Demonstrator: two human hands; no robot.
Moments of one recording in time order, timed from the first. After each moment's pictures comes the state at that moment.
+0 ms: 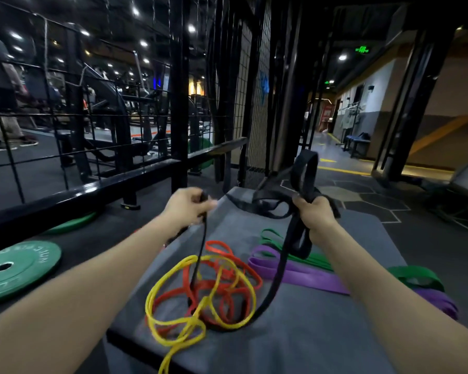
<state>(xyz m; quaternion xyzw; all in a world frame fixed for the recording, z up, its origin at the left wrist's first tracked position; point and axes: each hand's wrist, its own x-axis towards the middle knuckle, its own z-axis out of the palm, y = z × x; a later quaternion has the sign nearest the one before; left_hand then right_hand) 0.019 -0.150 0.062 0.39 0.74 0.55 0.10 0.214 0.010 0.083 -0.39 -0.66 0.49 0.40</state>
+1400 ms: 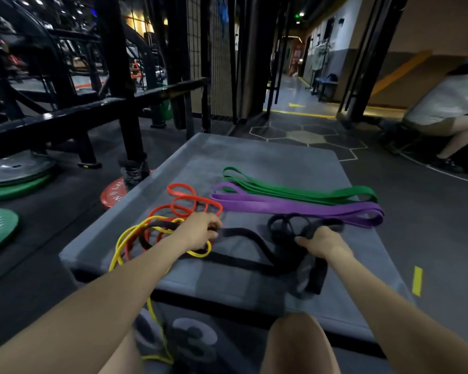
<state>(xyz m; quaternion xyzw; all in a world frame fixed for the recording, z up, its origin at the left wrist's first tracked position) 0.135 -0.120 -0.078 0.57 0.78 0.22 0.10 0.375 0.018 -0.063 -0.62 -0.74 0.26 0.04</state>
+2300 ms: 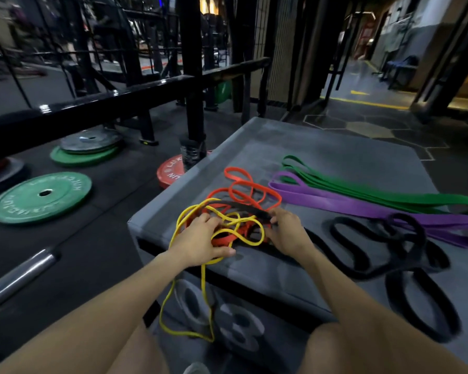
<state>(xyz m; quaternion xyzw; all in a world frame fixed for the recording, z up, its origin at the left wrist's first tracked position) 0.080 -0.221 -0.122 0.48 0.86 0.17 0.08 0.217 -0.055 -0.108 -0.30 -0.91 0.24 0.15</state>
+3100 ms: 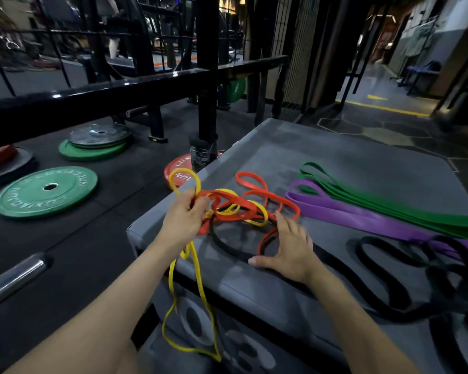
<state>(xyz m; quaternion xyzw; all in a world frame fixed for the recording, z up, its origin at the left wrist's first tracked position) 0.045 -0.215 -0.085 0.26 0.75 0.61 0.08 0.194 -0.059 -0.114 -0.27 -0.94 0.19 0.05</state>
